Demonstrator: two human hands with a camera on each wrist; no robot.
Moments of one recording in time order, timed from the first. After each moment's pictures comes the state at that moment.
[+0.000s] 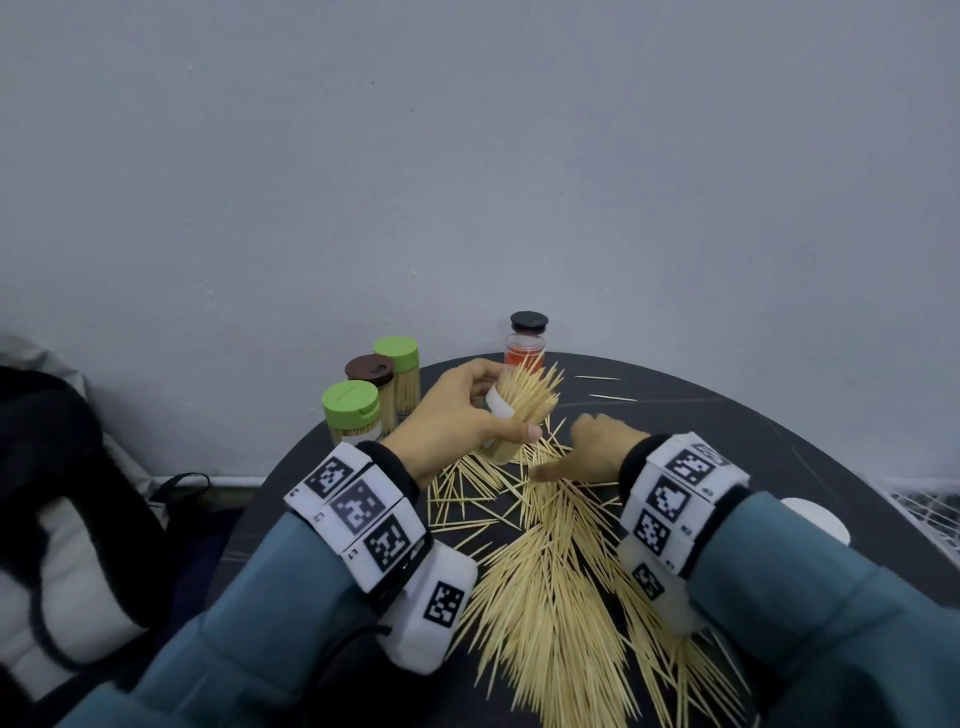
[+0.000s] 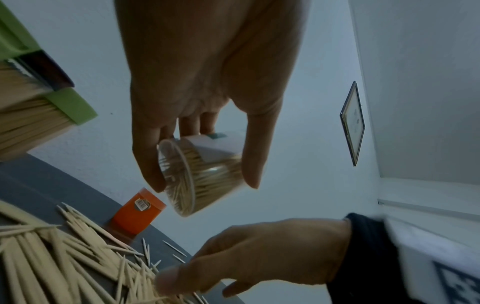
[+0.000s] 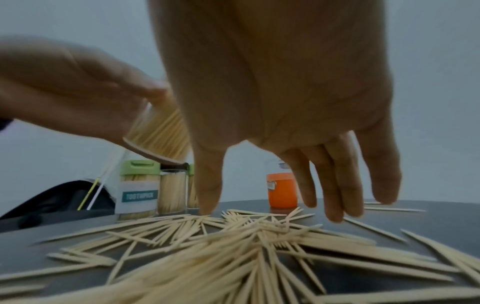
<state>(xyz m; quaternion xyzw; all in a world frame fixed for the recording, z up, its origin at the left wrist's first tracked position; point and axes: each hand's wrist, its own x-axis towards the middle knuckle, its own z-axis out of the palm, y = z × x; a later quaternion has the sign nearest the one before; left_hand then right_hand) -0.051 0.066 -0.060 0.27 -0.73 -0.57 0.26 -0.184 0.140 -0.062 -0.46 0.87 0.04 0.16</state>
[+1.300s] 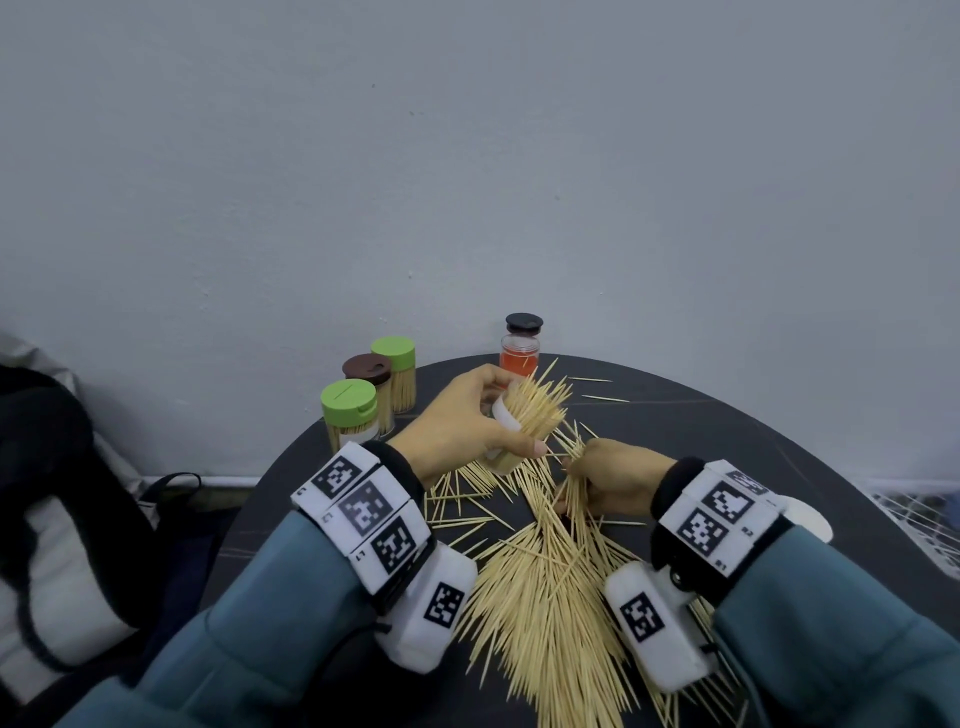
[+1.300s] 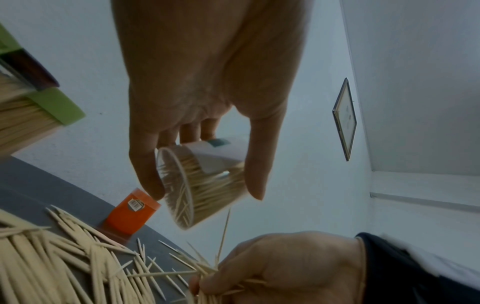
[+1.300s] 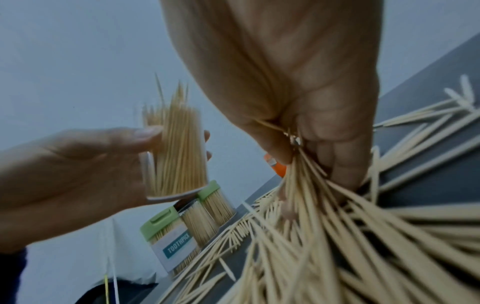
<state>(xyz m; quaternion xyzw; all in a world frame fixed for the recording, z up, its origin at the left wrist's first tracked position) -0.050 0.074 -0.056 0.24 -0.77 -0.55 0.21 -0.194 0.157 -0.083 -0.28 0.79 -0.33 0.44</state>
